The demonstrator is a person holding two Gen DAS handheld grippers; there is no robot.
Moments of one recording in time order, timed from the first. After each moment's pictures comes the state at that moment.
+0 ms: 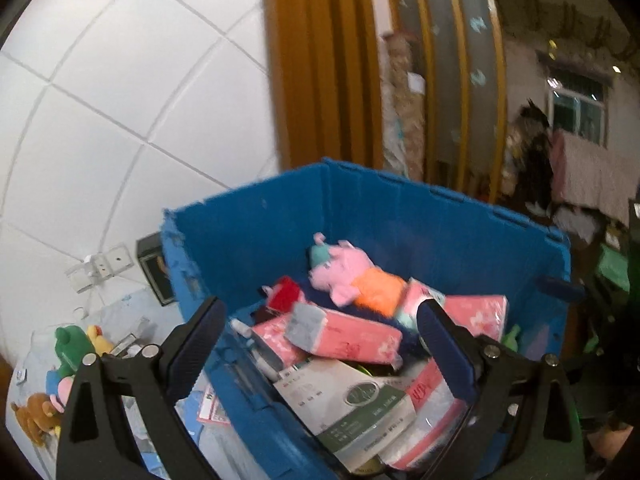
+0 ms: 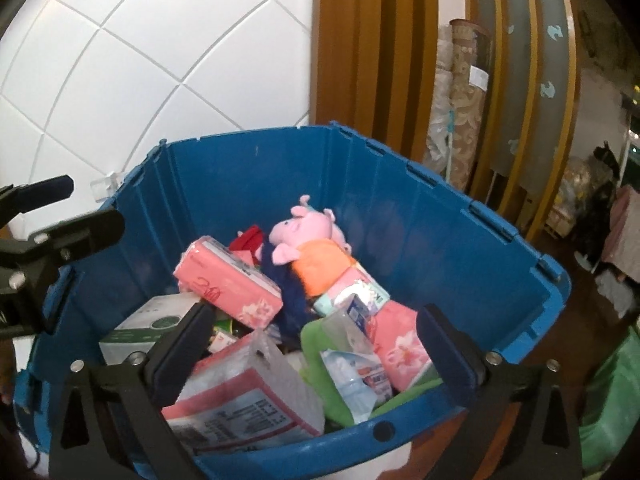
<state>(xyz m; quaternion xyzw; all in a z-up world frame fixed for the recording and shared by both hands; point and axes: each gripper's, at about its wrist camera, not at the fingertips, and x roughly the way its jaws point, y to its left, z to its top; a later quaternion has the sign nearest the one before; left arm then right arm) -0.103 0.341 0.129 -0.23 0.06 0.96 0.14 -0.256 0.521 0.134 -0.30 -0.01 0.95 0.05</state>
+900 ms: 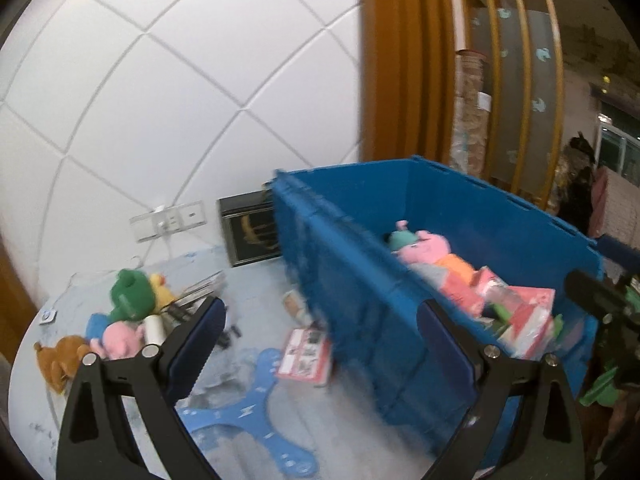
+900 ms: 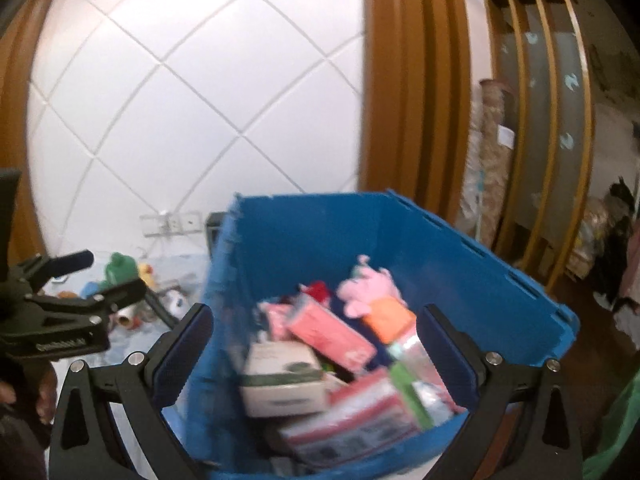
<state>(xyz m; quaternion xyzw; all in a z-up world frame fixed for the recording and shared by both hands) -0.064 0.192 0.115 -0.26 0.01 0.97 0.05 -0.210 0.417 0.188 -0.21 -0.03 0.98 -0.02</state>
